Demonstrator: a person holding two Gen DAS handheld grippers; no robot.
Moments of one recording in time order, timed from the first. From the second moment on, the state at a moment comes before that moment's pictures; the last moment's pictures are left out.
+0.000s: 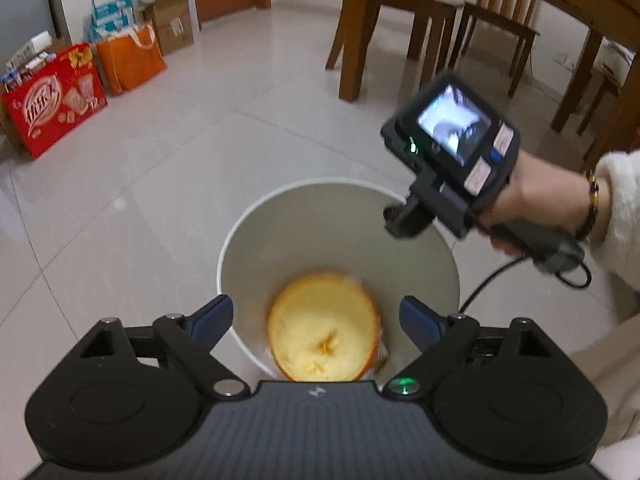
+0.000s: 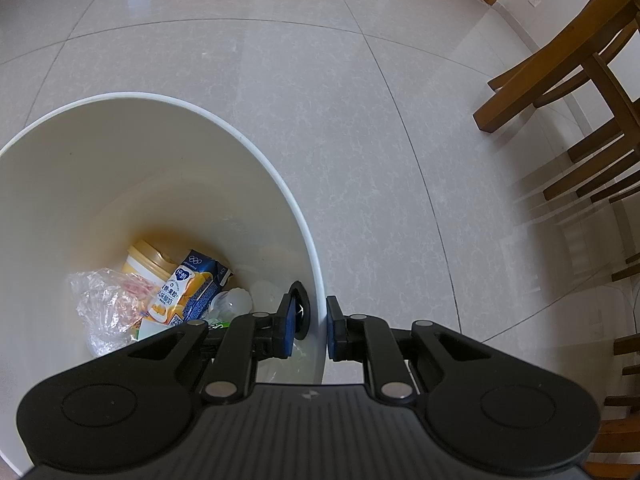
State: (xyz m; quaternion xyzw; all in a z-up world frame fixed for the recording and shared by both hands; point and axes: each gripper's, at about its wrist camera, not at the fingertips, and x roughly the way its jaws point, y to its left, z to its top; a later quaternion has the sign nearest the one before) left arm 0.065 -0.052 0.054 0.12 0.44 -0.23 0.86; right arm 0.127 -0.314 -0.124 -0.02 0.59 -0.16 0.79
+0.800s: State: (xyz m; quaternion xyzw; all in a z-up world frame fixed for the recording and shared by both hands) left arm 0.052 0.014 0.010 0.07 0.50 -0.14 0.85; right arm 0.127 -0.313 -0.123 -0.01 0.59 -0.16 0.79
